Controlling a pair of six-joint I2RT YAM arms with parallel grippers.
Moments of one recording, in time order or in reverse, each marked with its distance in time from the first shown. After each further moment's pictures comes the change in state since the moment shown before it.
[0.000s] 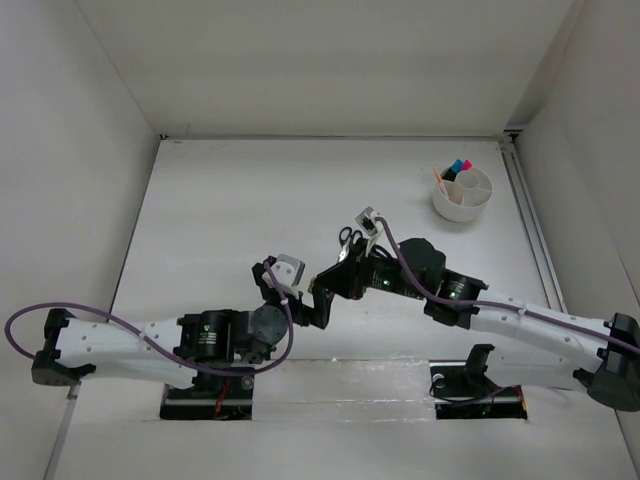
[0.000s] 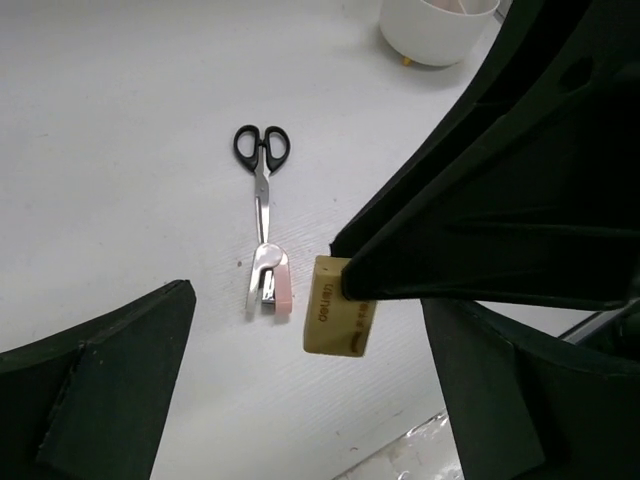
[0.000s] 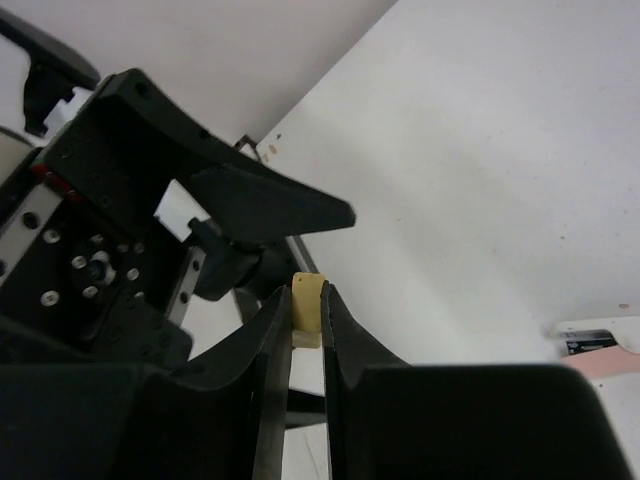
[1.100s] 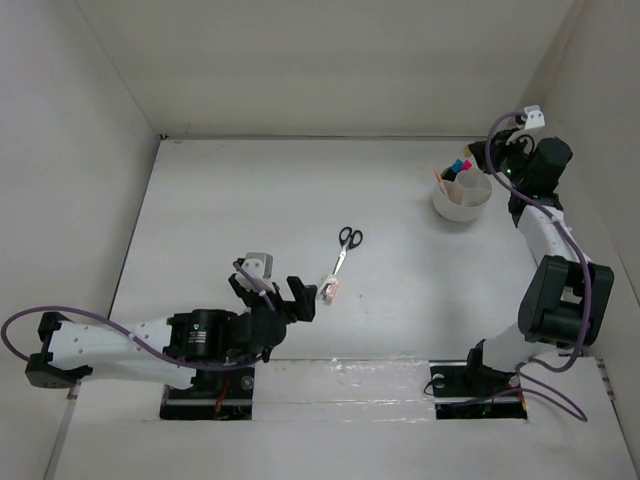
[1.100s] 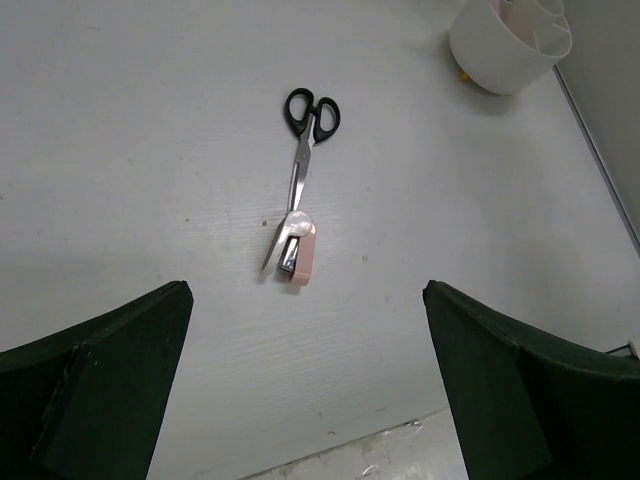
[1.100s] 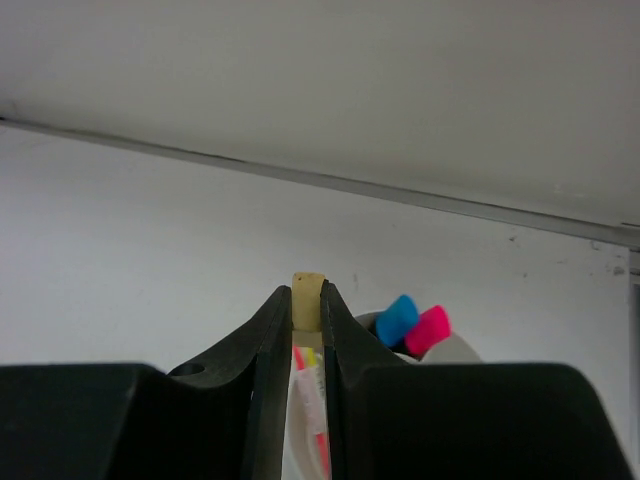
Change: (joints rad) left arm 0.006 -0.057 0.011 -0.301 -0.093 -0.451; right arm -1.259 0.460 0.311 0.223 -0.411 -0.506
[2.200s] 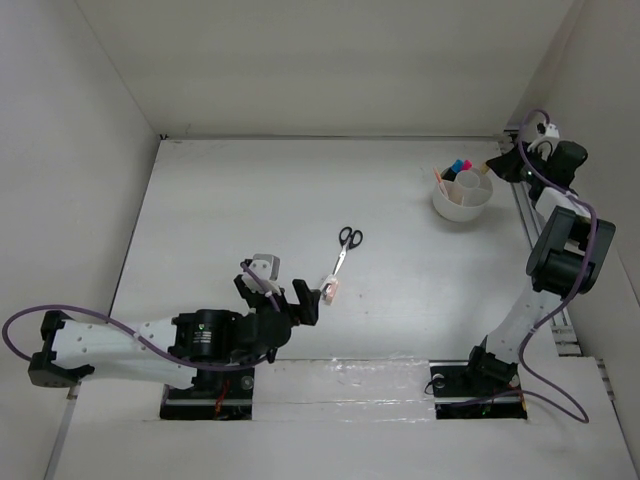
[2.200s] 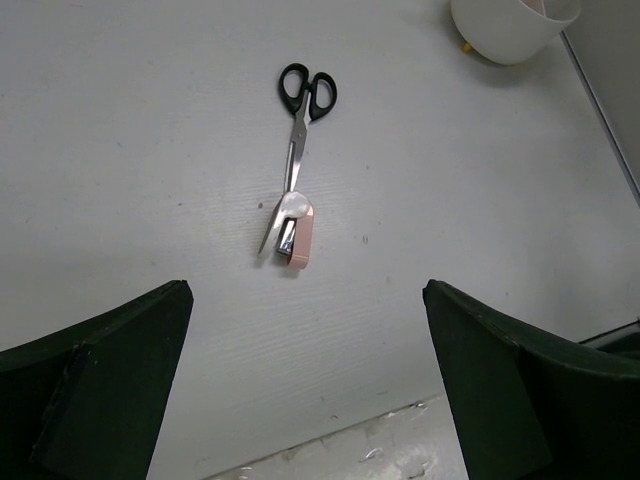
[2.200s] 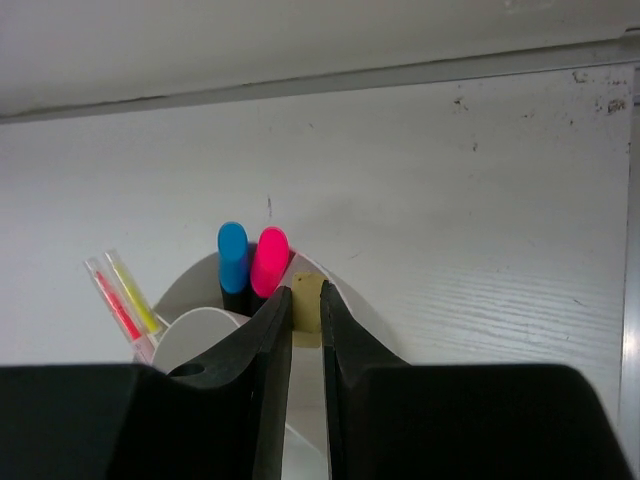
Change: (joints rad) left arm 0.000 0.028 0.000 -0.013 0.040 -0.009; right arm -0.216 0.455 0.299 -0.141 -0.185 0.064
